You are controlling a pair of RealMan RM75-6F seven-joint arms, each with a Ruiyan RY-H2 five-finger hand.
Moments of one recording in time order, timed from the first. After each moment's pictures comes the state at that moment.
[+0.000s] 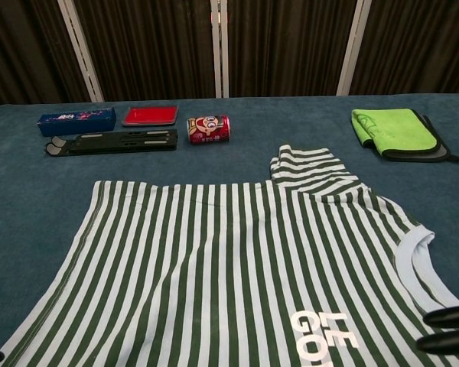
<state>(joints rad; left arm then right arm) -0.30 -1.34 0.51 -1.36 2.25 1.54 -0.16 0.43 -1.34 -0.43 -1.26 -2.31 1.60 0.13</state>
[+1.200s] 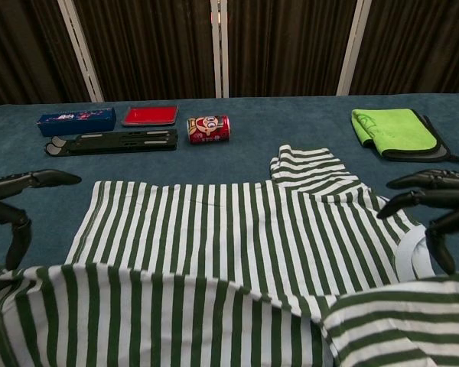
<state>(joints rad) -0.39 -1.36 0.21 -1.43 1.85 1.39 -0.30 0.48 -1.38 -0.22 -1.18 -1.97 1.46 0.33</state>
